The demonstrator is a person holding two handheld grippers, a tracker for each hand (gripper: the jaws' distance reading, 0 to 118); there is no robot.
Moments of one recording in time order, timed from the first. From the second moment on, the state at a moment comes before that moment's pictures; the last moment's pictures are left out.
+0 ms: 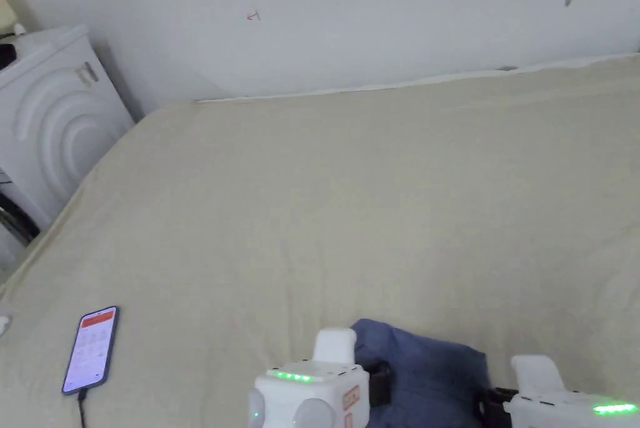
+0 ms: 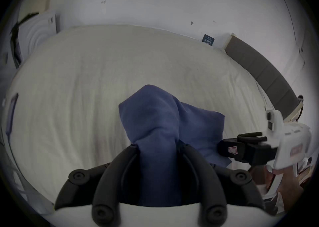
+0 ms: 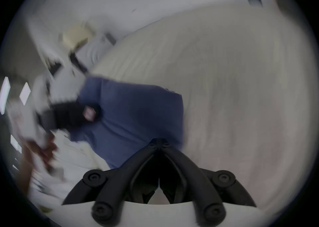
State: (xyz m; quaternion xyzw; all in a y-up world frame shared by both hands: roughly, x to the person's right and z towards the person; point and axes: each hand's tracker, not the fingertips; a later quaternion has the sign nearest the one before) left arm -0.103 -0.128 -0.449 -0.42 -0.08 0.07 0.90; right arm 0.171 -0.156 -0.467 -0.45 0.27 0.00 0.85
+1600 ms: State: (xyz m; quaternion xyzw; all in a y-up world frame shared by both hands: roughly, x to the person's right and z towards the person) left arm -0.038 0.134 -0.352 -0.05 0.07 -0.02 1.00; right arm 0.225 0.146 -0.354 -0.01 0.04 0.04 1.00
